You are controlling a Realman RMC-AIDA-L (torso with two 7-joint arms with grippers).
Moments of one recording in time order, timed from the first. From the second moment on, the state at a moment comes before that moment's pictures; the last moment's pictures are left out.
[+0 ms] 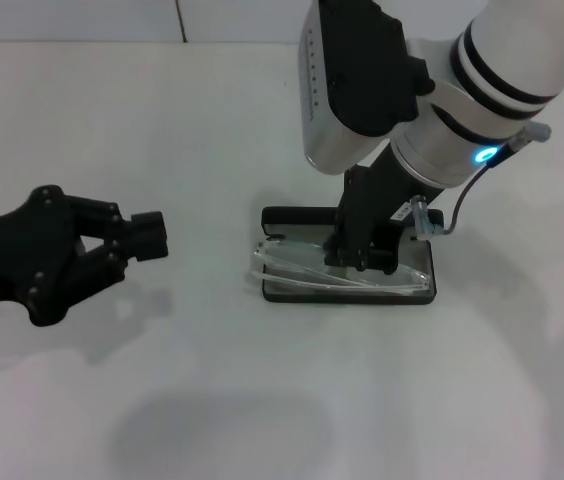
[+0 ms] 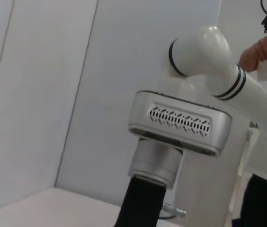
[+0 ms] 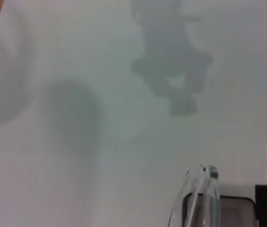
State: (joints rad) left arm -0.33 -1.96 0.90 0.73 1.57 1.94 -1.38; right arm 0.96 2.03 -1.71 -1.23 -2.31 -1.51 2.22
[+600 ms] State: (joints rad) left arm -0.35 -1.96 0.90 0.73 1.59 1.94 -1.40; right arm 0.96 2.03 -1.73 -1.24 -2.31 -1.51 2.23
